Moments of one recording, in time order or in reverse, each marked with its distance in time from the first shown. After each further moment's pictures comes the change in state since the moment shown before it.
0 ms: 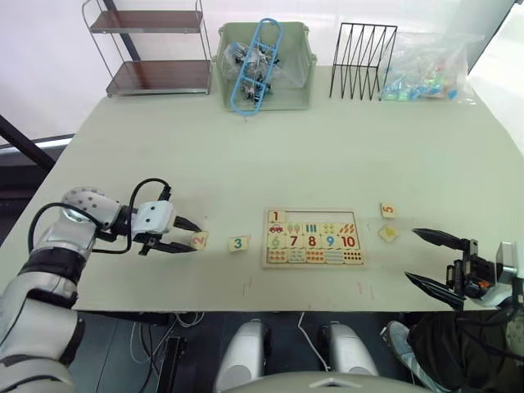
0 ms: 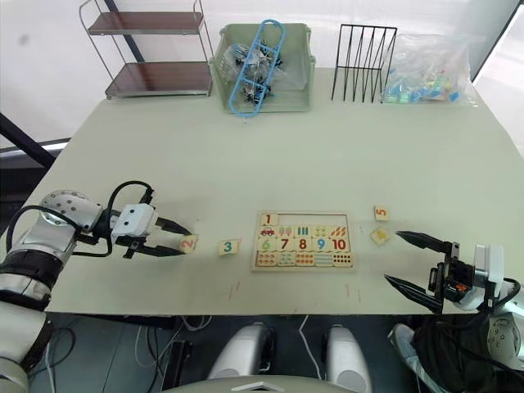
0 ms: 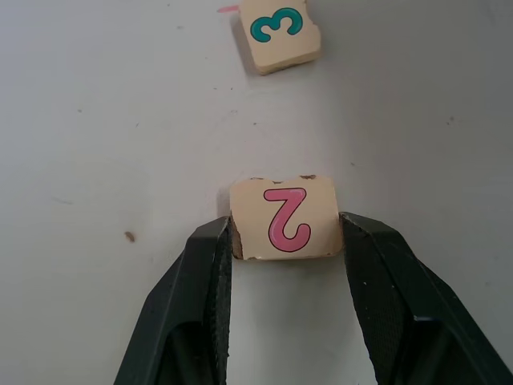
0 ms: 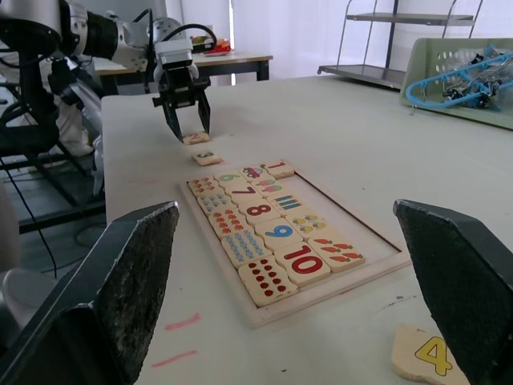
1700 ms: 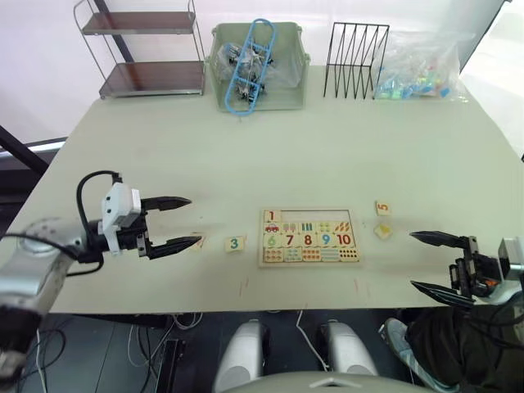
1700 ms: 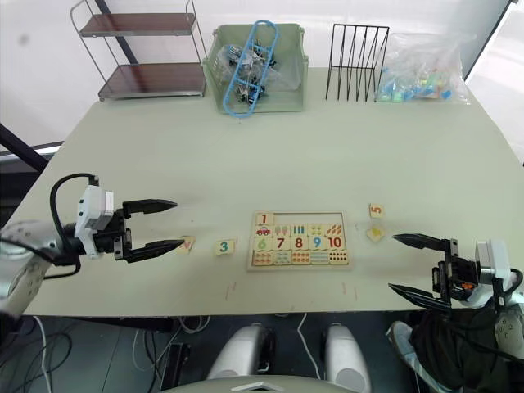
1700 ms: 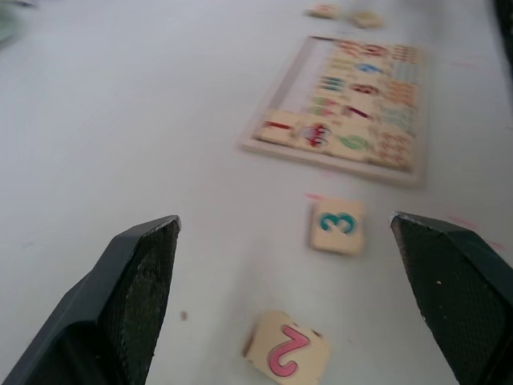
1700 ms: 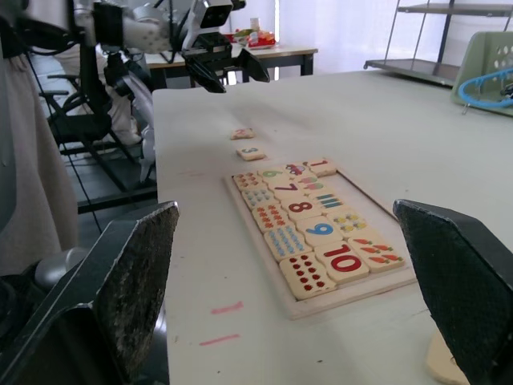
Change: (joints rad) left arm 0.748 0.081 0.577 -0.913 -0.408 0.657 0.593; right arm -0.026 -0.097 0.025 0.022 0.051 0.038 0.088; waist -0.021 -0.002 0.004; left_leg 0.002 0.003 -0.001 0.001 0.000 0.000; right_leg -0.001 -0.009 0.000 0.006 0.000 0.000
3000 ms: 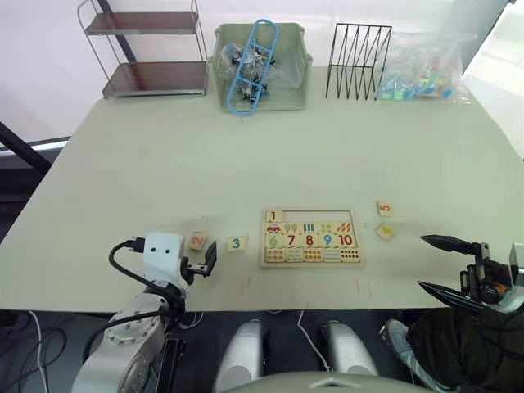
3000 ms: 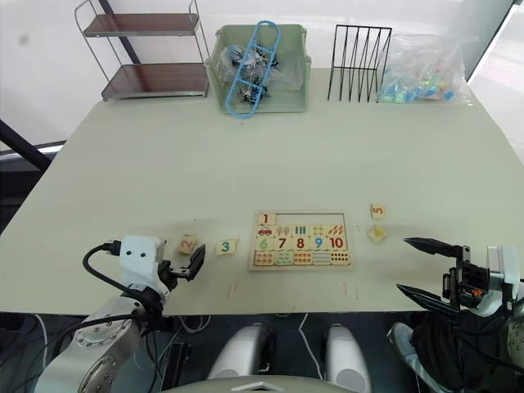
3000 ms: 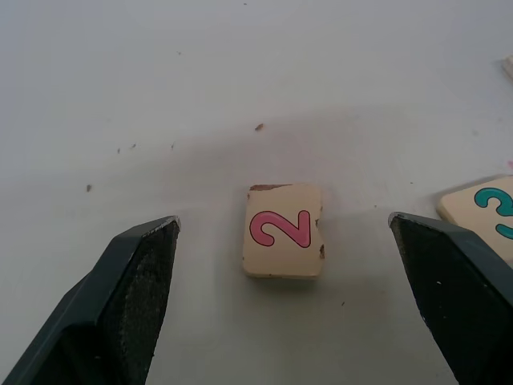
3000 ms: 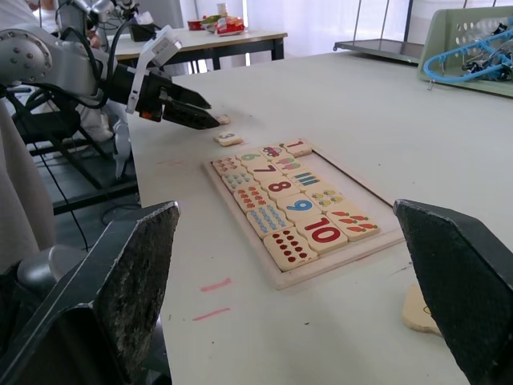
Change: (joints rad) left arm 0.261 -0.662 0.007 -0.633 0.418 0.644 0.929; right arm 0.062 -0.001 -0.040 -0.024 -0.009 0.022 -0.047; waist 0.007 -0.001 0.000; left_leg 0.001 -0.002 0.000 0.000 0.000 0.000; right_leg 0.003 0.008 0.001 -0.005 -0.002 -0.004
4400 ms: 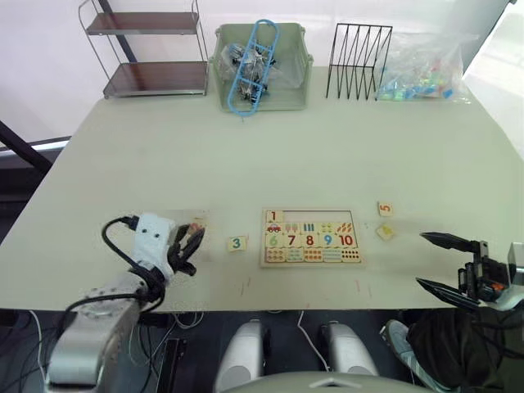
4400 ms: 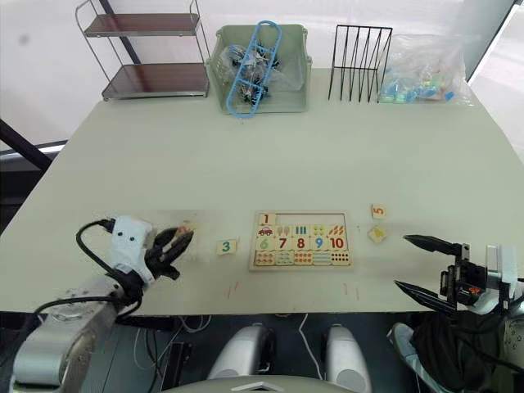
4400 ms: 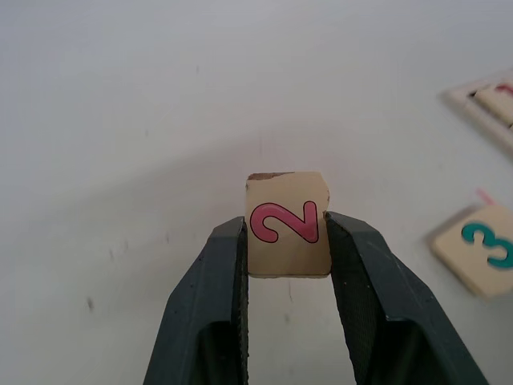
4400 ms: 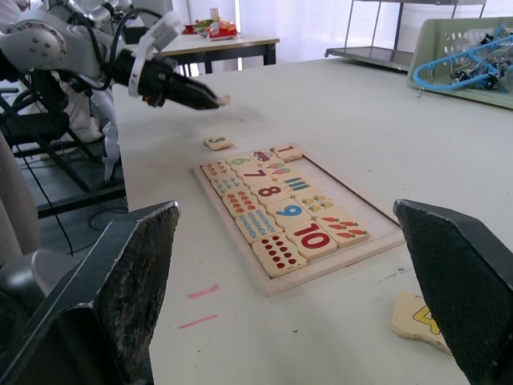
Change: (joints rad) left arm -0.145 0.191 0.123 0.151 -0.048 -0.097 -0.408; right arm -0.009 0.025 0.000 0.004 -0.011 -0.023 -0.015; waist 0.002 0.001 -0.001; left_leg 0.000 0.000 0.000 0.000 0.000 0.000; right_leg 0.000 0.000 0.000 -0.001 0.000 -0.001
